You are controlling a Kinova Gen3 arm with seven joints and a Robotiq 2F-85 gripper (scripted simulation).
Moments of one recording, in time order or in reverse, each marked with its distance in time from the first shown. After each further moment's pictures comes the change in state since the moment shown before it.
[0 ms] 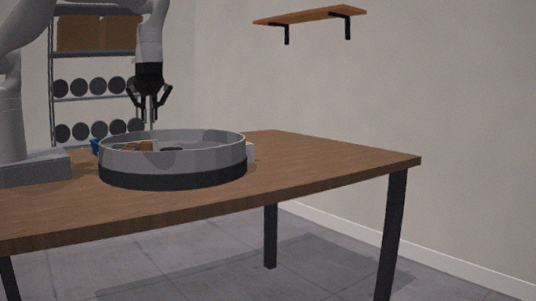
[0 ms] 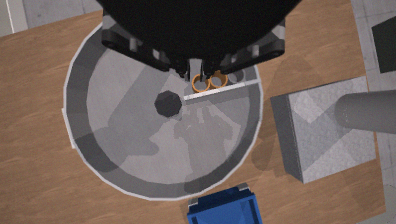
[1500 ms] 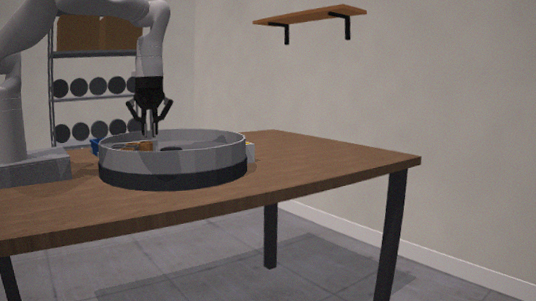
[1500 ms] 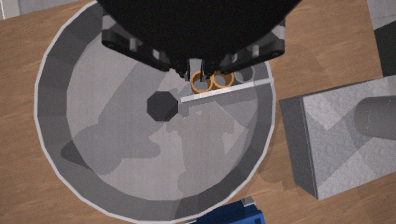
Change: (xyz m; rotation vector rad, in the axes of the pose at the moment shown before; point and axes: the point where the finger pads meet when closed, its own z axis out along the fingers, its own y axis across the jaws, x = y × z) arm -0.007 -0.001 0.038 0.007 -0.012 -0.013
